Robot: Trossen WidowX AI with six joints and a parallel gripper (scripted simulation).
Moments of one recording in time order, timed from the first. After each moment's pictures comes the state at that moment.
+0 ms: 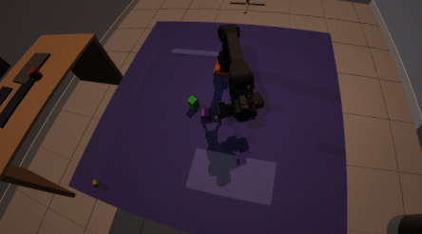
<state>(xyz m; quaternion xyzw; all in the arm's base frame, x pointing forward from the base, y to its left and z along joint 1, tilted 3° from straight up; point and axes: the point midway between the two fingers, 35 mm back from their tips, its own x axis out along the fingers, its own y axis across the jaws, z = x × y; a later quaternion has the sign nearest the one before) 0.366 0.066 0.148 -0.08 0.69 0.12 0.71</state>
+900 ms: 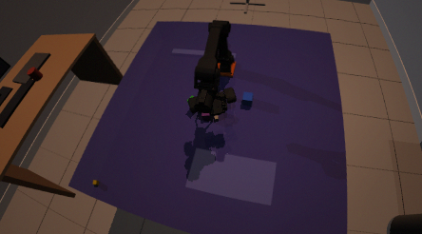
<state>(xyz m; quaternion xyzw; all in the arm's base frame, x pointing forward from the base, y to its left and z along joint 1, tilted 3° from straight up) 0.343 -0.042 0.150 -0.08 0.69 0.12 0.71</state>
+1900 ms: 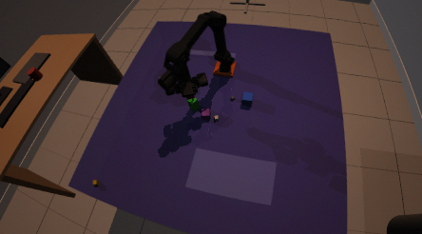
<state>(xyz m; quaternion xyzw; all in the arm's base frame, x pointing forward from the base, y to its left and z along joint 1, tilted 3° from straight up) 0.256 -0.162 0.138 -0.09 0.69 0.11 0.71</state>
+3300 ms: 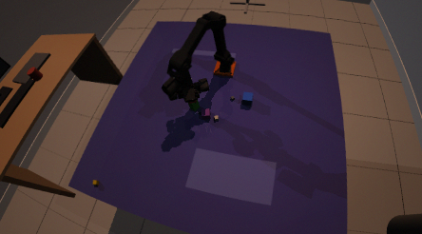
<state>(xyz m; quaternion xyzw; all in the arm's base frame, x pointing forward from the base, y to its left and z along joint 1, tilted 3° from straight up) 0.252 -0.161 0.094 -0.09 0.69 0.12 0.70</state>
